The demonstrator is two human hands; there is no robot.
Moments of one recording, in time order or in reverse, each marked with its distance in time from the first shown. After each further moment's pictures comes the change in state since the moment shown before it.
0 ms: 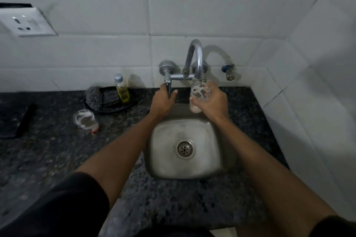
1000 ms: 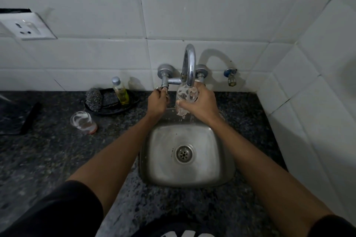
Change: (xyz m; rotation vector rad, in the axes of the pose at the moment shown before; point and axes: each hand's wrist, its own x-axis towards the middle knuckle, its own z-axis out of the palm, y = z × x) left_hand 0.026 -0.013 0.025 -0.405 0.132 -0.261; right_hand 0.032 -0.001 0.006 0.130 -0.259 -0.174
